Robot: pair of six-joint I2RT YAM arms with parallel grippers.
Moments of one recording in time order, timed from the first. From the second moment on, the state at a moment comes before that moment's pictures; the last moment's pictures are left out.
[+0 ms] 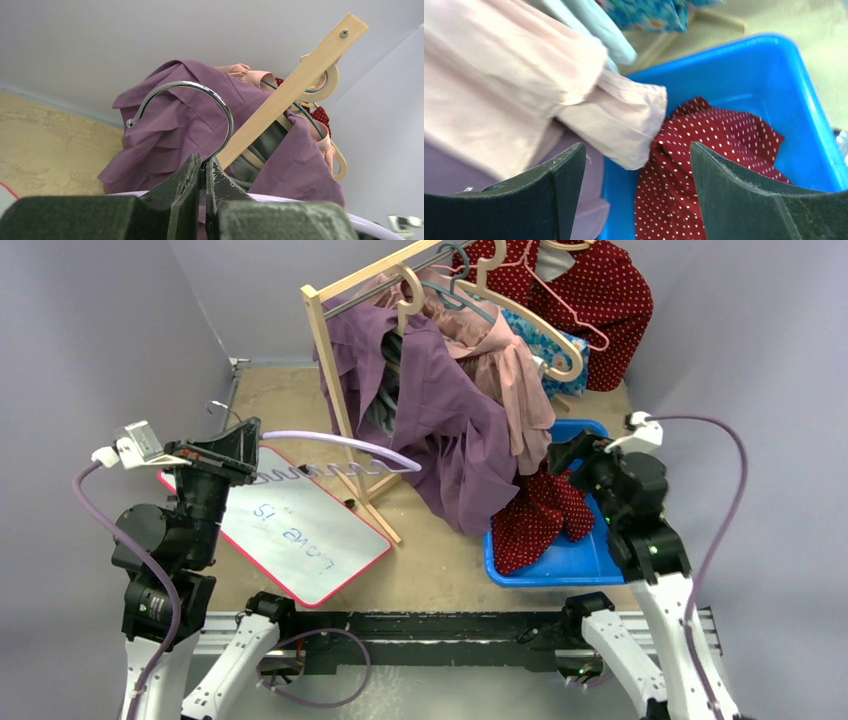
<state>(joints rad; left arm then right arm) -0.25 0.52 1.13 -0.35 -0.15 -0.61 0.18 0.71 0.88 -0.48 0.14 0.48</state>
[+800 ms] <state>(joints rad) -0.25 0.64 1.09 -0.44 -0.04 -0.40 0.18 0.77 1.13 -0.36 -0.81 0.29</state>
